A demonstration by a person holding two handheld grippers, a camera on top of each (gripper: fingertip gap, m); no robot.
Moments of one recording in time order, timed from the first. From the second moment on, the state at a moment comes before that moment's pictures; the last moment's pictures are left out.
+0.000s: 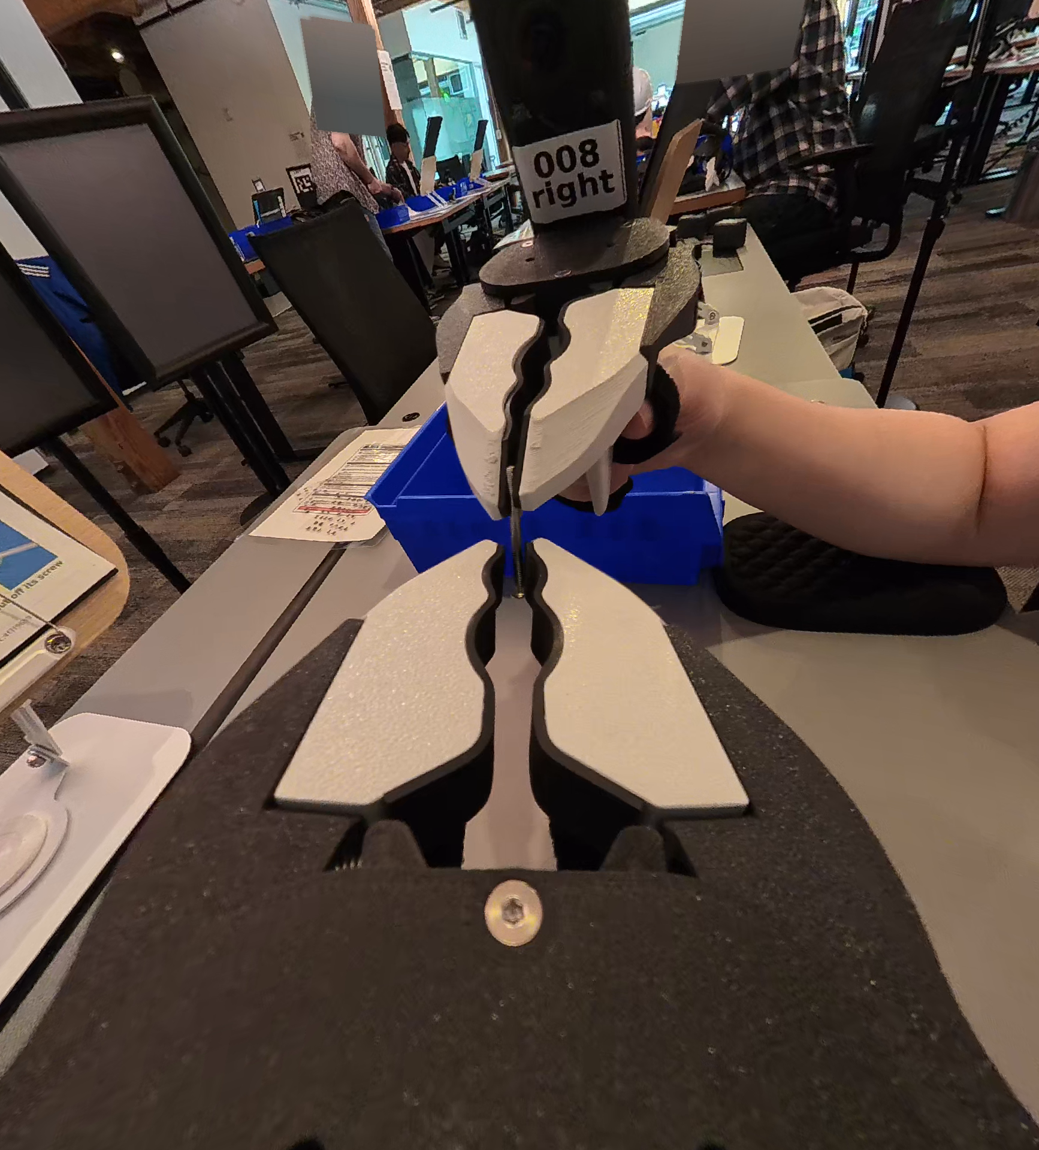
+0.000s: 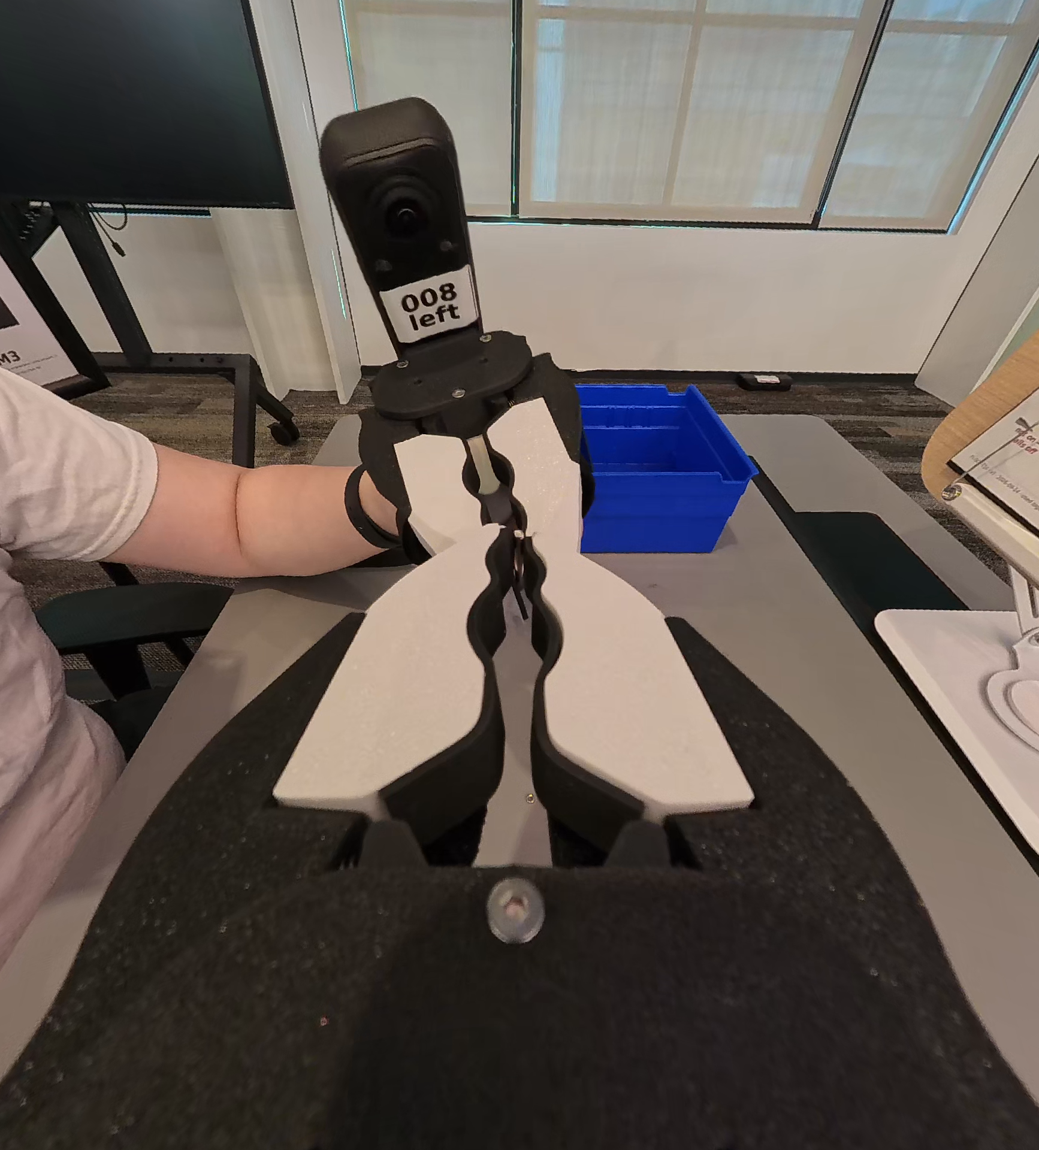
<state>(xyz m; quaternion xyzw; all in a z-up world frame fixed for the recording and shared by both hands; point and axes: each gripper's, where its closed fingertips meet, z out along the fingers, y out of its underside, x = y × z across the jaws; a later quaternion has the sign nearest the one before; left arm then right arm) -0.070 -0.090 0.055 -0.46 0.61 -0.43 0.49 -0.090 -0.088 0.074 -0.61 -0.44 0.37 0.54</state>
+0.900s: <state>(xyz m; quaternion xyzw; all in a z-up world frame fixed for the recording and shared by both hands) -0.070 -0.079 0.034 -0.55 0.55 -0.55 0.32 -0.086 -0.071 0.050 -0.70 -0.35 0.44 0.45</state>
